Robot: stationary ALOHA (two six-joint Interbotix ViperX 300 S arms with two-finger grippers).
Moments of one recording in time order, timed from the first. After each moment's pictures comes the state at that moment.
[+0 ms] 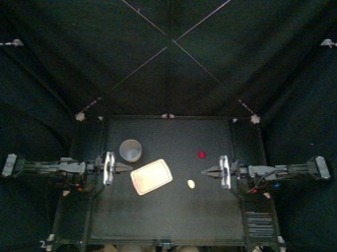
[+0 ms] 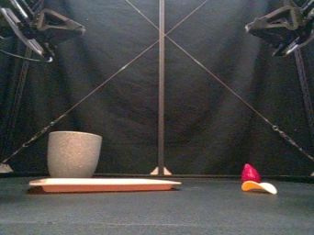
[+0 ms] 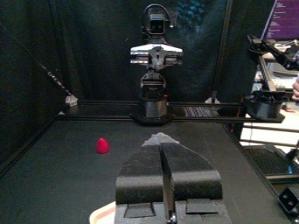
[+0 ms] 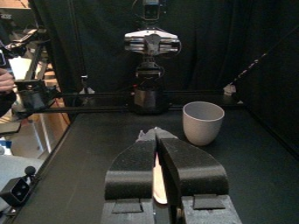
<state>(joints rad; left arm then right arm) 0.00 -0.97 1.19 0.00 -0.29 0.00 0.00 -0.97 1.17 0.00 -0.29 0.00</state>
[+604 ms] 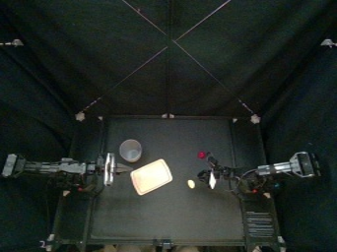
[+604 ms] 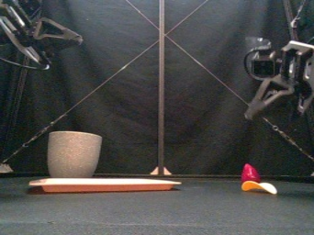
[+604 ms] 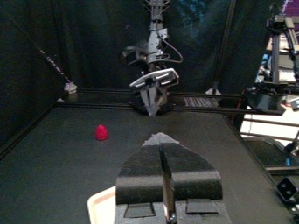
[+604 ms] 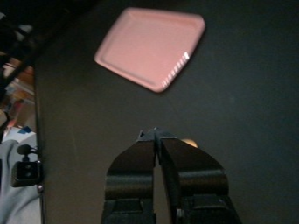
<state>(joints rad) 0.01 -0.96 1.23 -0.02 -0.29 0.00 0.00 -0.51 1.20 0.41 -0.18 0.30</state>
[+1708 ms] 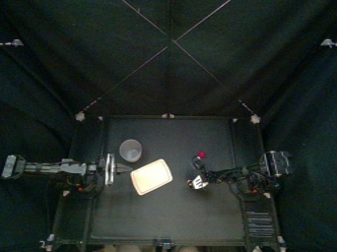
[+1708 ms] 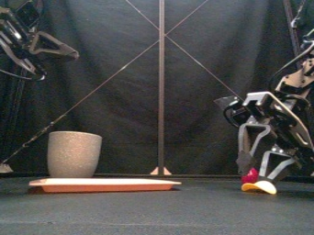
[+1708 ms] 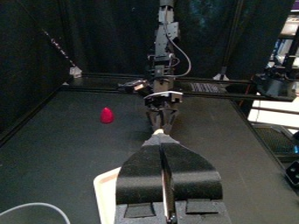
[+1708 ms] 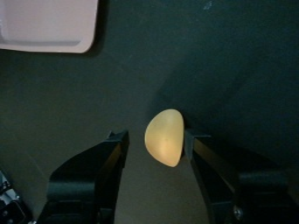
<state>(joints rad) 0.05 -0.96 1.29 -0.02 -0.29 0.00 0.04 -0.07 1.03 0.44 -0.08 0.64</state>
